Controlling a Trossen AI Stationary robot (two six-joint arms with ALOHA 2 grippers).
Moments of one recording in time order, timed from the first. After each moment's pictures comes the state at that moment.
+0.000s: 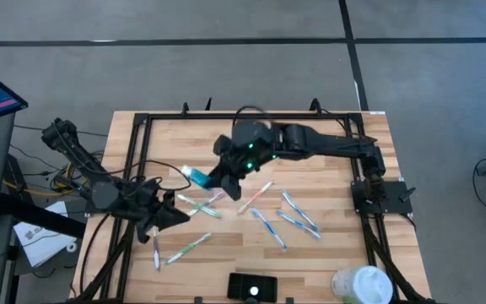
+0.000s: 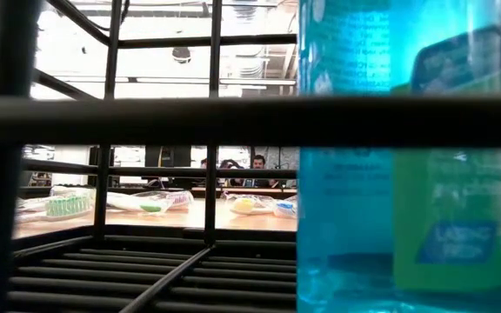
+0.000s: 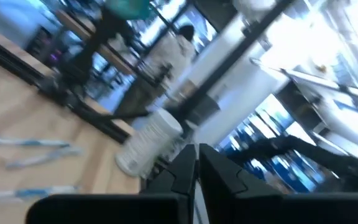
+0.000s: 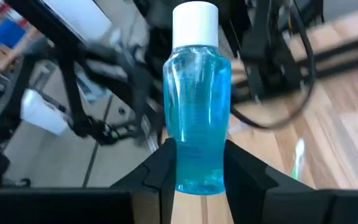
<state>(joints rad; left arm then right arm) -0.75 0.87 0.56 0.46 -0.65 -0.68 0.06 2.00 2.30 -0.76 -0.26 0.46</state>
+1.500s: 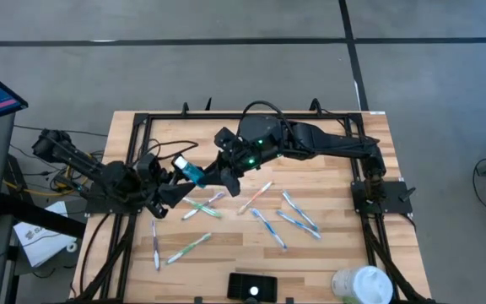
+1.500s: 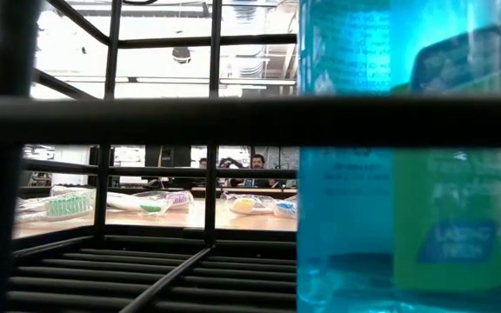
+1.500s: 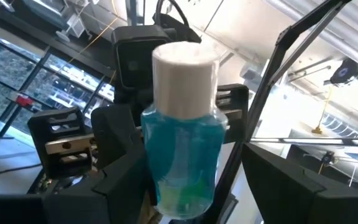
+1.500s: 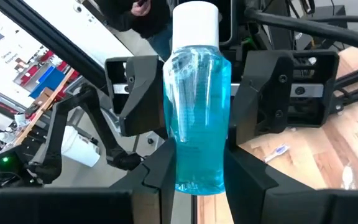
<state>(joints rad) -0.45 1.04 0.67 0.96 -0.46 -0.27 0.07 2.00 2.35 -0.65 -0.25 0.61</state>
